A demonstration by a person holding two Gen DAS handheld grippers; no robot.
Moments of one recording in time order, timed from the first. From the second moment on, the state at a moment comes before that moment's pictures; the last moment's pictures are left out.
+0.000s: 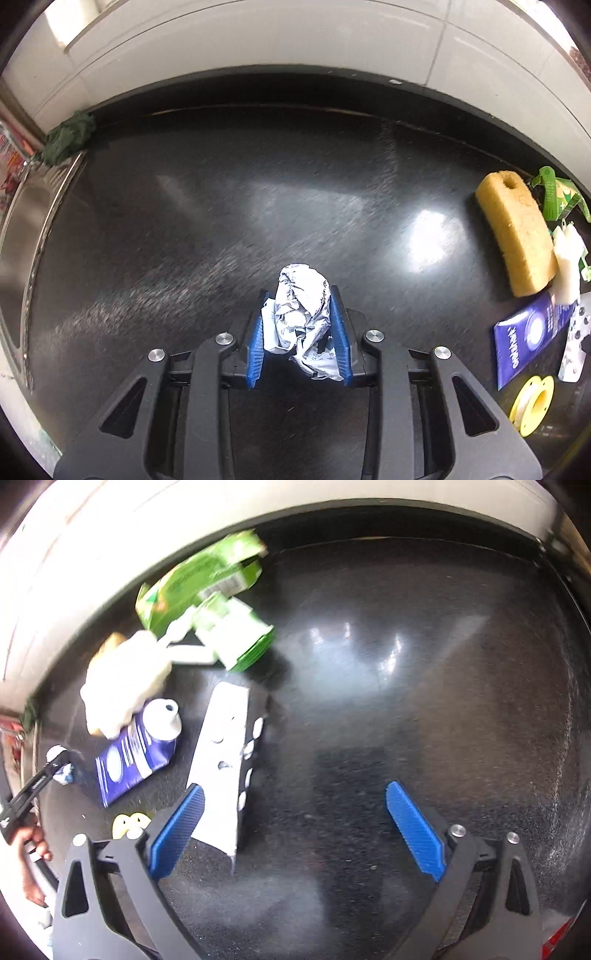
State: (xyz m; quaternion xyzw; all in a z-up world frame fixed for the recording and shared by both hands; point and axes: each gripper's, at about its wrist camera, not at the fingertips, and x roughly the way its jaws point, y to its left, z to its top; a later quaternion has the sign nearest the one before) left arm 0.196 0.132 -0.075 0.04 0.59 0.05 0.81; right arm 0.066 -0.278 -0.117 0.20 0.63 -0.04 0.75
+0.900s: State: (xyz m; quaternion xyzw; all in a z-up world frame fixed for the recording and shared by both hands) left arm -0.017 0.295 0.033 -0.11 0.53 0.22 0.81; right arm 0.156 -0.245 0.018 0.09 0.52 0.05 0.85
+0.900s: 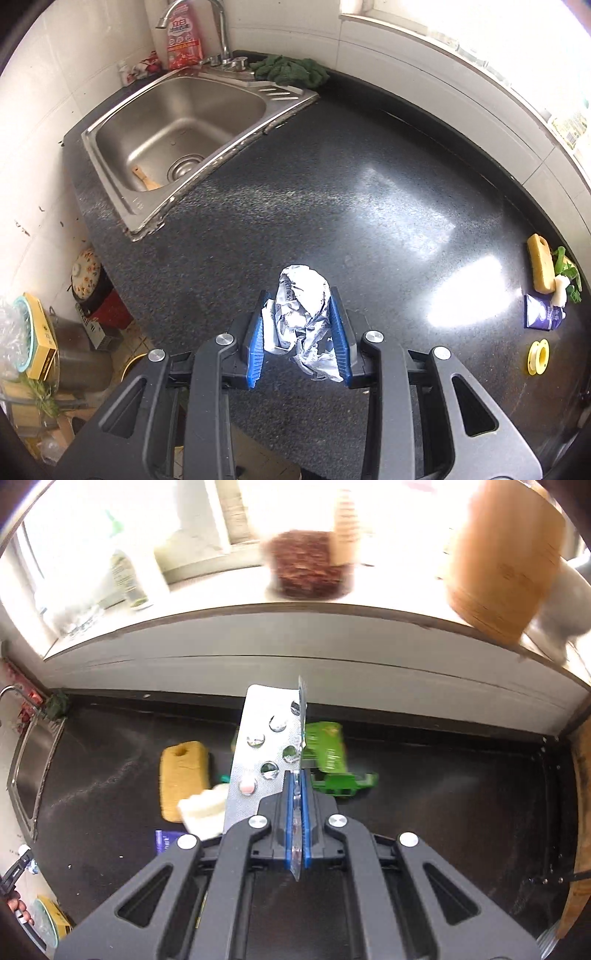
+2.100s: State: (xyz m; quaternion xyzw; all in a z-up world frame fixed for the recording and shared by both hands) left arm -0.397 0.415 0.000 -0.33 0.48 0.49 0.64; right arm -0.069 0.342 0.008 -0.19 0.53 0.54 0.63
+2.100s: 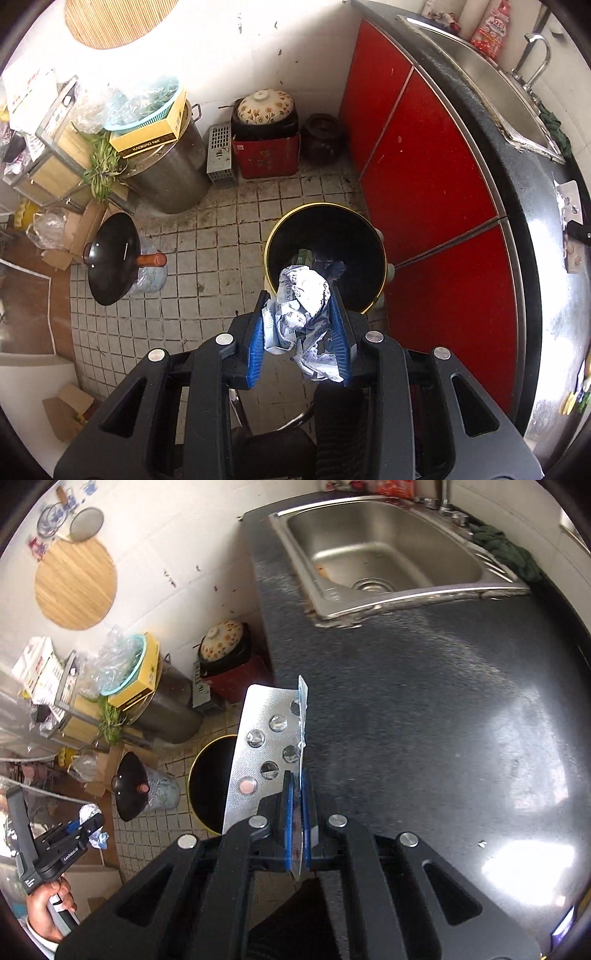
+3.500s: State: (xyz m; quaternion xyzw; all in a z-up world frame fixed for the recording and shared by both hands) left arm -0.018 0.303 -0.002 -0.15 0.53 0.24 0.80; right arm 0.072 -0.287 -0.035 -0.02 0.53 -0.05 0.84
